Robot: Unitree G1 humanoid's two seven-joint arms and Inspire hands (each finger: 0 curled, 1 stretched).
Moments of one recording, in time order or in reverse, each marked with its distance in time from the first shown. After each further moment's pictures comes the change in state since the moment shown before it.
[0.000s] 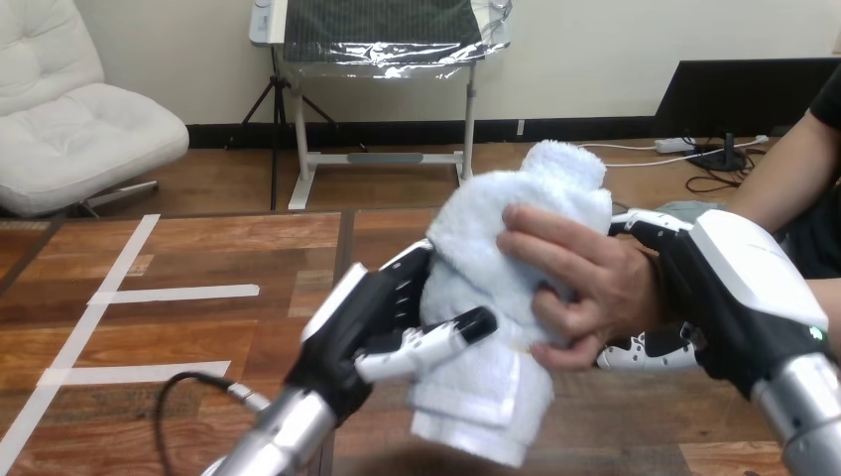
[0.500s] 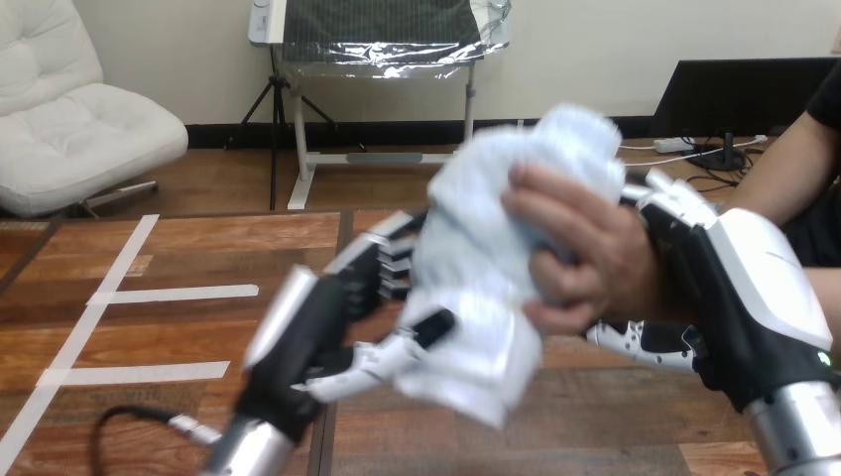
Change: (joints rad) left arm 0.141 0.010 0.041 -0.136 0.016 -0.193 0.118; right arm 0.073 0.123 -0.003 -0.005 0.015 -0.169 -0.189
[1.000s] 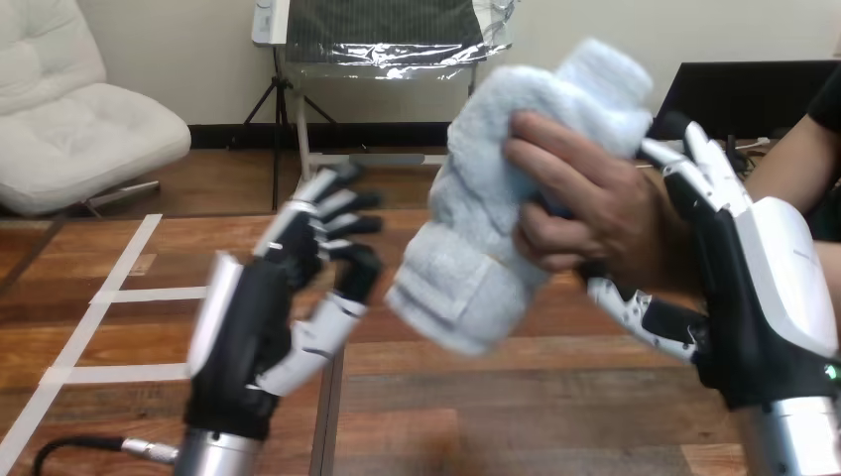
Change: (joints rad) left arm 0.042 -0.053 0.039 -0.049 0.086 -0.116 0.192; right arm 0.017 0.119 0.032 0.001 -0.011 -0.119 -0.141
